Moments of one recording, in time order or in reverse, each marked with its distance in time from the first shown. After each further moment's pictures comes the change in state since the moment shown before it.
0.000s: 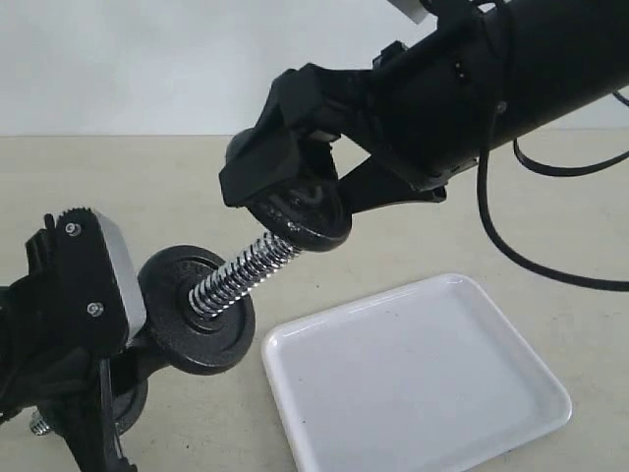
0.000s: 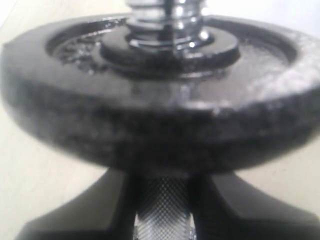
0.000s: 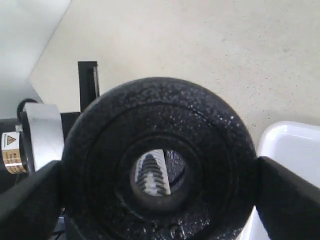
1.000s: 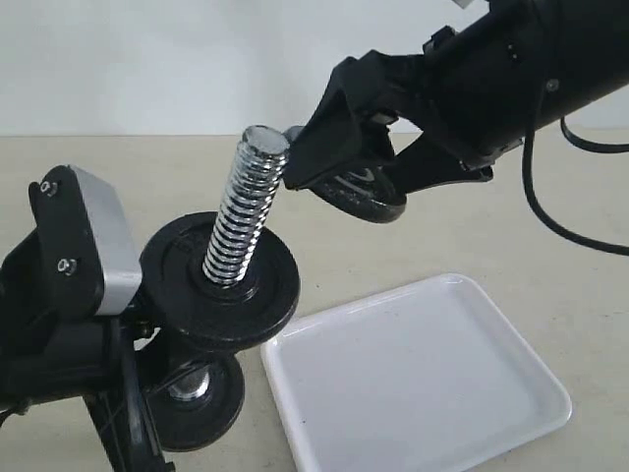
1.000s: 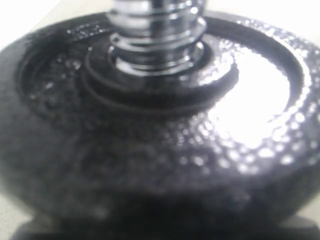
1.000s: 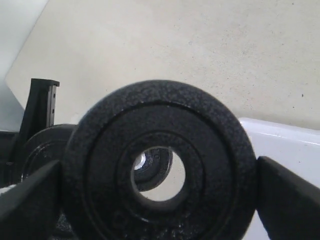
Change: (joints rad) left arm -0.009 -0.024 -0.025 -0.015 -0.207 -0.142; right arm -0.117 0.000 -0.021 -0.042 0.081 -0.045
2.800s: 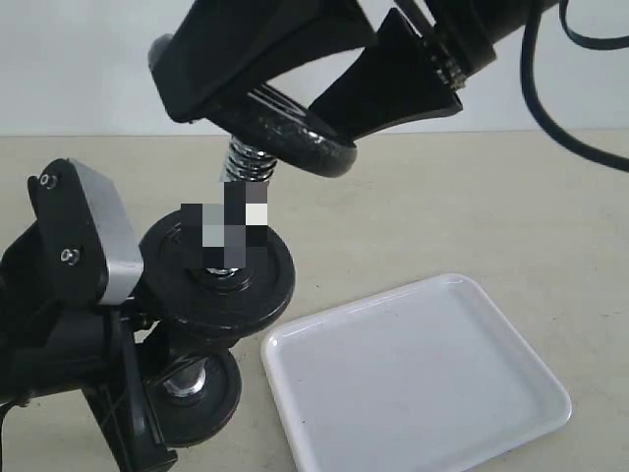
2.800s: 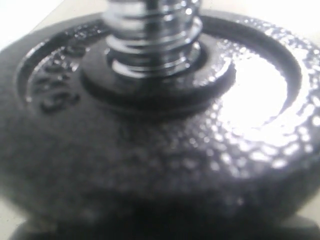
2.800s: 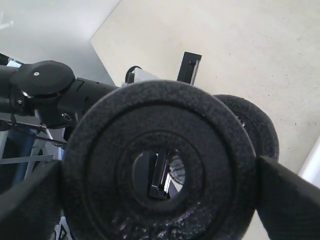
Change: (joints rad) left arm -0.004 -0.001 -0.010 -0.007 0.033 -0.014; right arm 0.128 -0.033 -0.244 0.018 0.255 0.120
